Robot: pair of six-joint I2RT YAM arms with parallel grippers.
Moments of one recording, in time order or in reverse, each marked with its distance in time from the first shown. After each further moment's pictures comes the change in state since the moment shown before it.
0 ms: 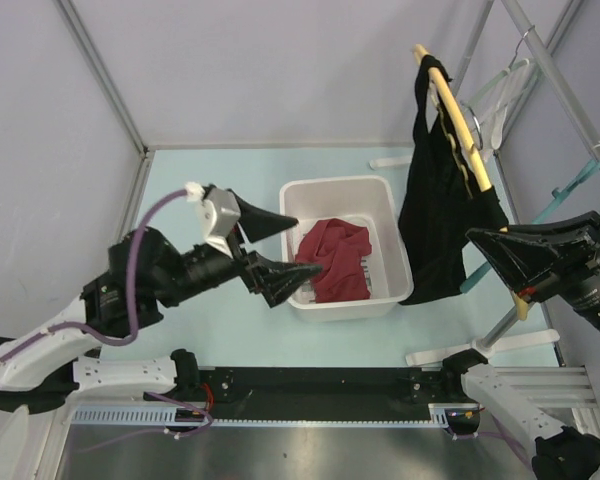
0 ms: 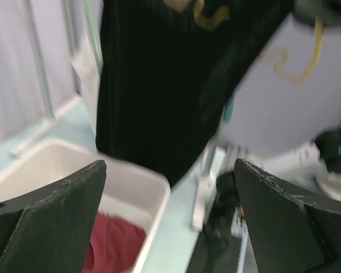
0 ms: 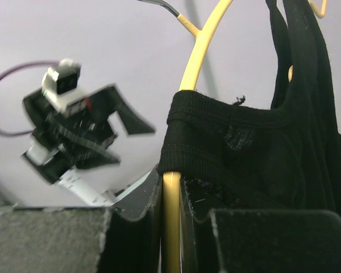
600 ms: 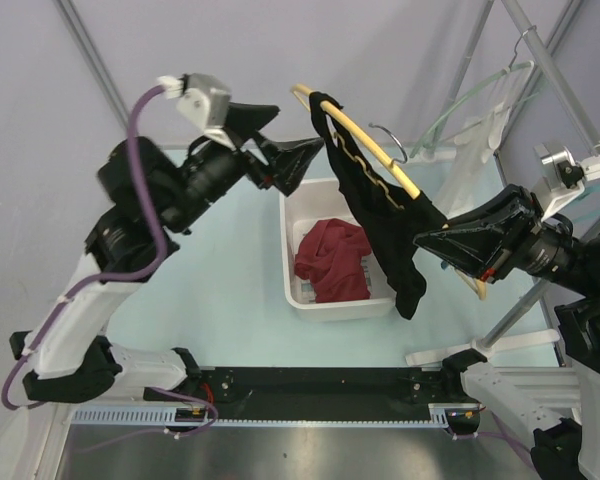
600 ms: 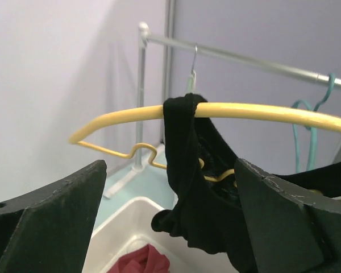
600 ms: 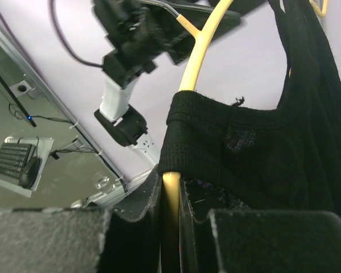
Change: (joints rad) left arm 0.278 0.354 0.584 -0.043 -0.053 0.115; right arm 0.004 0.062 -0.212 0.348 -0.432 0.230
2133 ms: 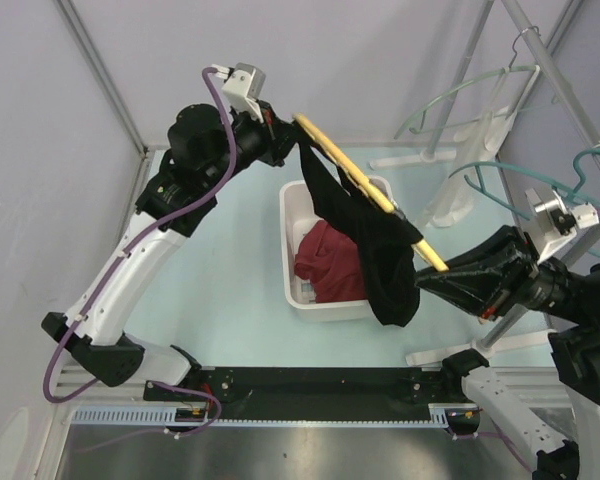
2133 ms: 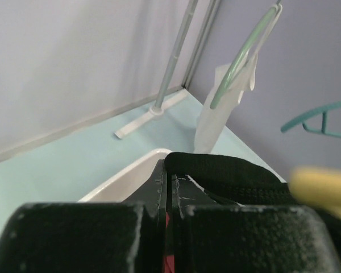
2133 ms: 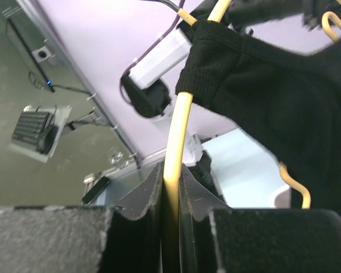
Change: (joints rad) left arm 0.335 0.164 -0.119 -0.011 0.218 -0.195; right arm 0.001 -0.180 -0.204 0.056 -0.104 0.031
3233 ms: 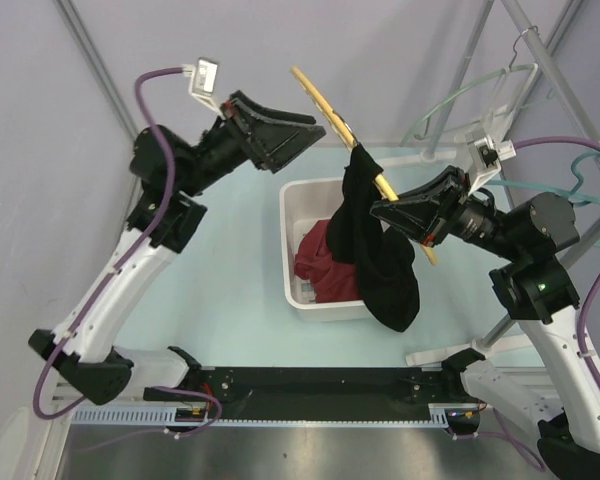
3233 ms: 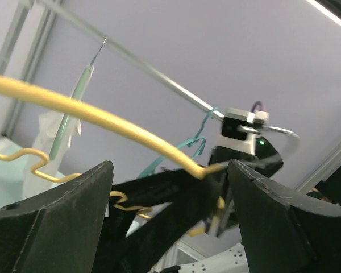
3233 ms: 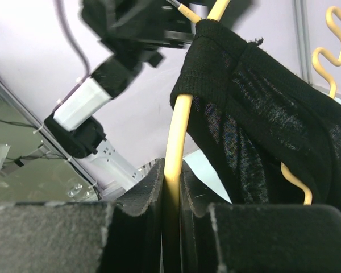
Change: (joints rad) left arm 0.021 -0.130 -0.170 0.501 0.400 -0.572; right arm 0.082 0.219 -0.159 0.348 0.213 -0.056
